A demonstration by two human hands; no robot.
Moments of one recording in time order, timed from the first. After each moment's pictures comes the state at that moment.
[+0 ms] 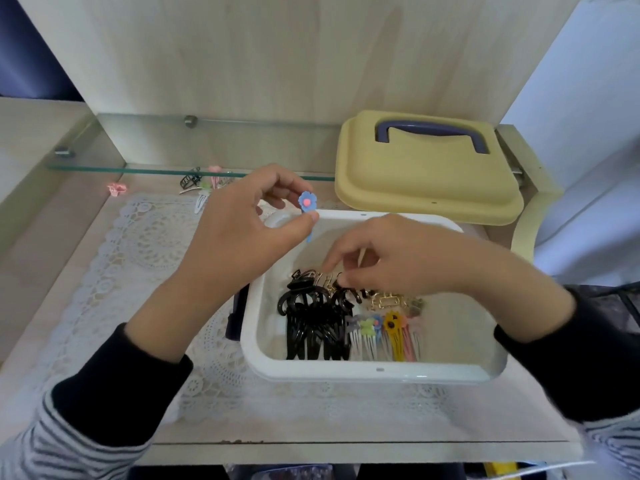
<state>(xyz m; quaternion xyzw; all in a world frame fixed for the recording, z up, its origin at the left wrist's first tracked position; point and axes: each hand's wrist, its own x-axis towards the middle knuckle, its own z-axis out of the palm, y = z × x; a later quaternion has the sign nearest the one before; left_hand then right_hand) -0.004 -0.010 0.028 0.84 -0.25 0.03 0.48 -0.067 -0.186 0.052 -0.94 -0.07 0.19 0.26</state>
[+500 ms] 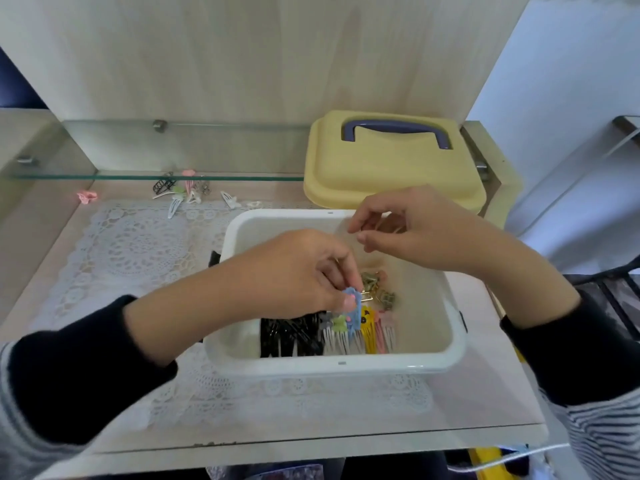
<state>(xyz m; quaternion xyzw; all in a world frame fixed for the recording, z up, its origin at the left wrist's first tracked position) -0.039 -0.055 0.044 0.79 -0.33 -0.37 0.35 -0.083 -0.243 0.045 -0.94 -0.03 0.01 0.34</state>
